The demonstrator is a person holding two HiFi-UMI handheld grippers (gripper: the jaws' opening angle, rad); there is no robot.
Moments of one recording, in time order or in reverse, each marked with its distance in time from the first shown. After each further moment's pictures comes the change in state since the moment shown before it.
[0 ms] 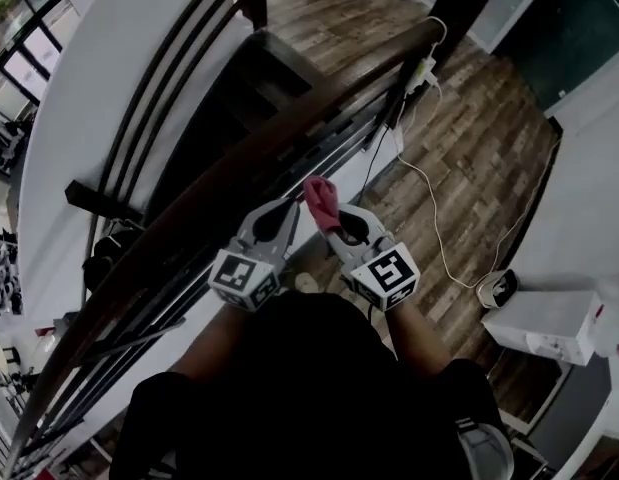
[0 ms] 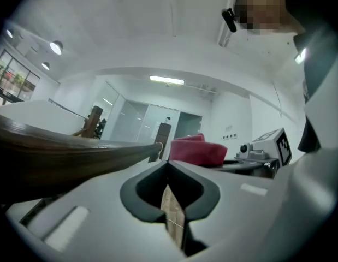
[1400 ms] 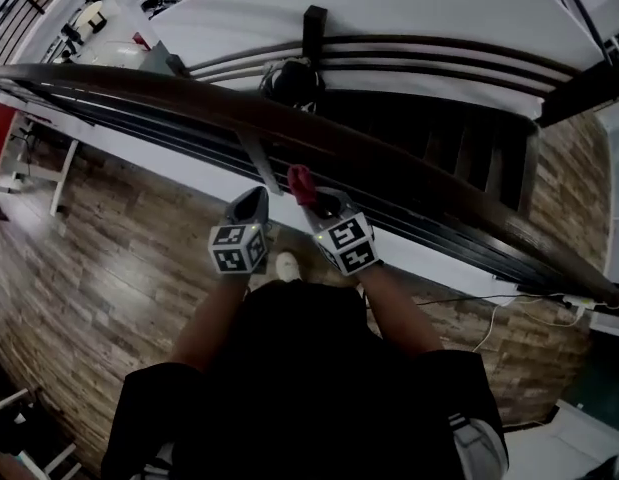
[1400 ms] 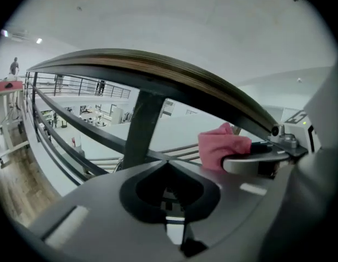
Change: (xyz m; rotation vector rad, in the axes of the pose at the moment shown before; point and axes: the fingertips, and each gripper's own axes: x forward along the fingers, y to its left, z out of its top) left arm -0.558 0.114 -0.145 -0.383 -0.074 1.397; right arm 0.163 0.468 -0.147 -0.363 0.393 0.996
